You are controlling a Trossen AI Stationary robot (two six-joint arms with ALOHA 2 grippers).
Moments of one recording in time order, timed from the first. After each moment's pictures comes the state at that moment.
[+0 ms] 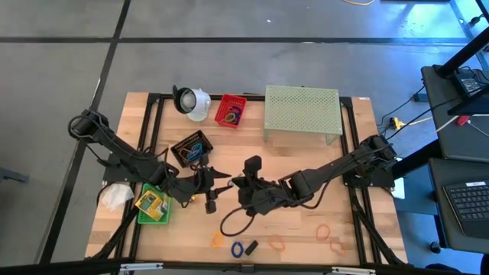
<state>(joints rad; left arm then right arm) -0.52 1.33 0.85 0.05 -0.73 -0.29 0.45 1.86 1.59 -0.39 0.73 -0.33</state>
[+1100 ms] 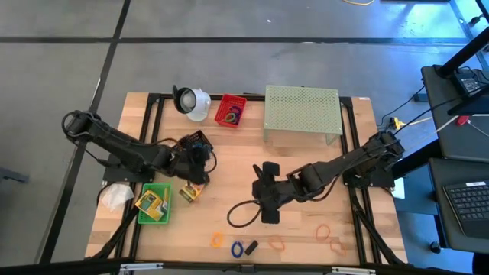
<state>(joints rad) -0.30 1.25 0.84 -0.71 -0.70 -0.54 0.46 1.77 1.59 -0.80 0.30 0.37</state>
